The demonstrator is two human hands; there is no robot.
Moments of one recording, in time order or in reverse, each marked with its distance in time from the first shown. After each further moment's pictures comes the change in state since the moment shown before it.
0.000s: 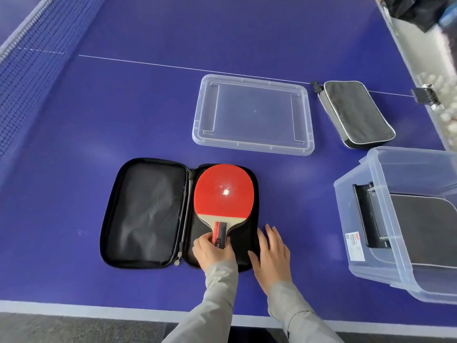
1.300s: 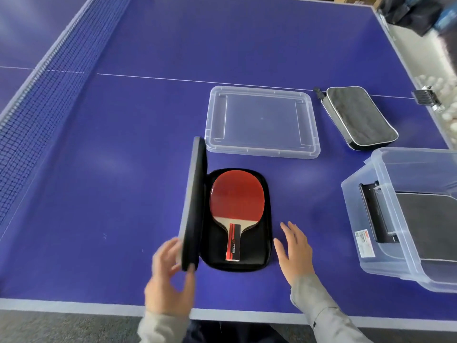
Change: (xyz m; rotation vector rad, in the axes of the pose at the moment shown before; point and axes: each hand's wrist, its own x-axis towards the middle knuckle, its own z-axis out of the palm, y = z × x) left_hand -0.003 -0.006 -0.171 -0.076 -0.095 0.598; right_hand -0.008 -0.001 -0.034 0.373 0.080 0.110
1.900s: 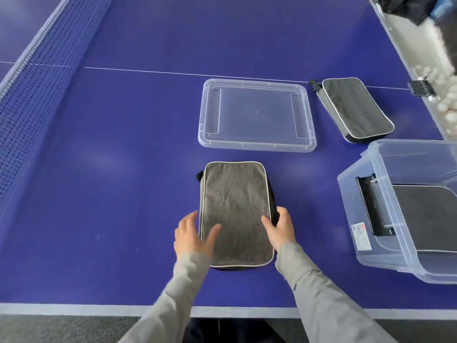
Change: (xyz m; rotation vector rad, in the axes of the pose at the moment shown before) left_hand 0.057 -0.037 0.087 0.287 -0.201 -0.279; right_hand 0.040 -0.044 -0.007 0.568 0.003 0.273
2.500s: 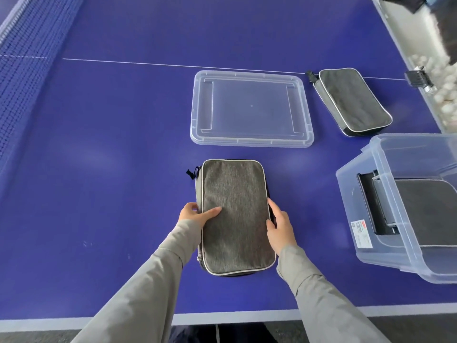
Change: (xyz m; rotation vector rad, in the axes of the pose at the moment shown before) left_hand 0.071 0.025 0.006 -0.441 -0.345 -0.445; right_hand 0.015 0.018 0.003 -0.138 -0.070 -0.037
